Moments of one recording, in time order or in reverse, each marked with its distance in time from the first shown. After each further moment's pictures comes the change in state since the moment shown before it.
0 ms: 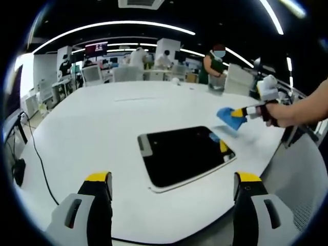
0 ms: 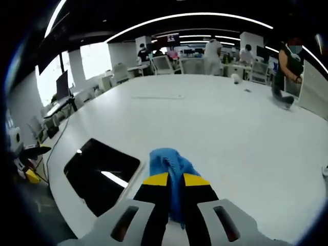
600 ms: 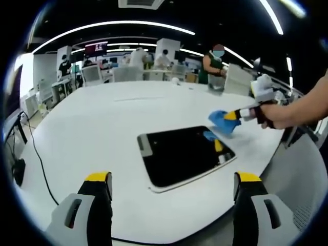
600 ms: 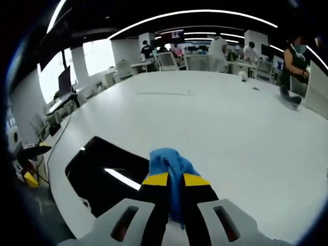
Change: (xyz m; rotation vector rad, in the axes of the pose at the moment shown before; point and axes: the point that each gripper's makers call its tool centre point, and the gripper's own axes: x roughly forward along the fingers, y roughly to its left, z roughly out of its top) left arm 0.001 0.000 -0.001 0.000 0.001 0.000; right arm 0.023 0.031 0.000 -0.013 0.029 0.031
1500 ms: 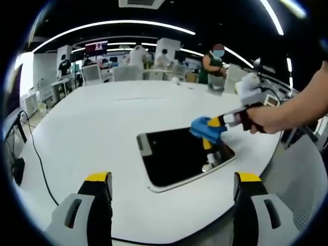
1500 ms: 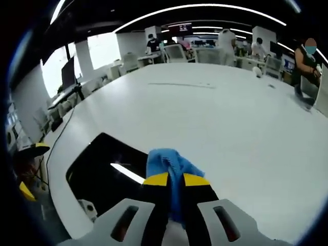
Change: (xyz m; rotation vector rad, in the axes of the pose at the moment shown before) left arm 0.001 -0.001 0.000 -0.003 0.002 -0.004; right arm 0.043 0.050 -0.003 -0.026 0.060 0.041
